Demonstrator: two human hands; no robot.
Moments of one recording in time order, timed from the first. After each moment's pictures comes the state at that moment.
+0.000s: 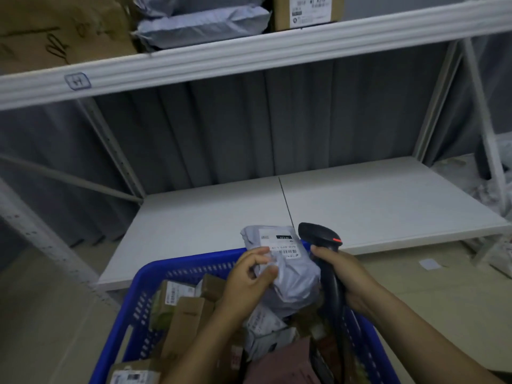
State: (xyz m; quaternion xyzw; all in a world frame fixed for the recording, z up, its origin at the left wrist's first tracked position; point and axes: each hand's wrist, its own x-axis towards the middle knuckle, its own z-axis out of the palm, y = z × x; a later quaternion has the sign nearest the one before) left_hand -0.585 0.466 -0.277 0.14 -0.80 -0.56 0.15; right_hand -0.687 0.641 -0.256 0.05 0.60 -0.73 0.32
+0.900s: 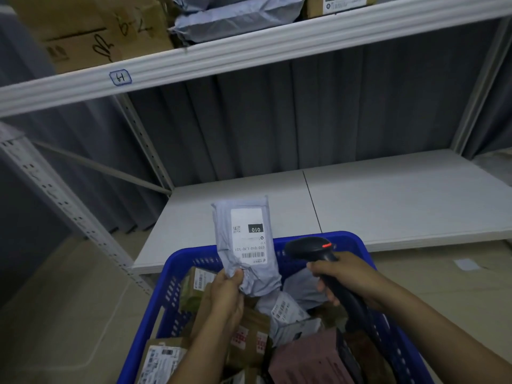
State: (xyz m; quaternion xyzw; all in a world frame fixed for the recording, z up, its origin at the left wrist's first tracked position) left_hand -0.552 0.406 -0.326 0.41 -0.44 -0.76 0.23; right_hand -0.658 0.623 -0.242 -0.17 0.73 -0.54 0.38
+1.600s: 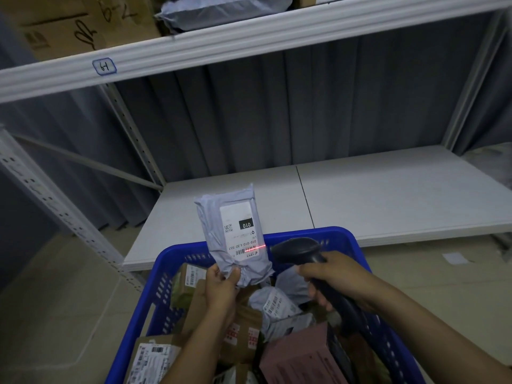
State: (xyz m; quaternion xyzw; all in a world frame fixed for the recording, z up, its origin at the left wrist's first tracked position) left_hand -0.557 0.404 -0.346 0.45 -0.53 -0.68 0.24; right_hand -0.647 0.629 -0.229 -0.21 0.74 -0.50 0.40
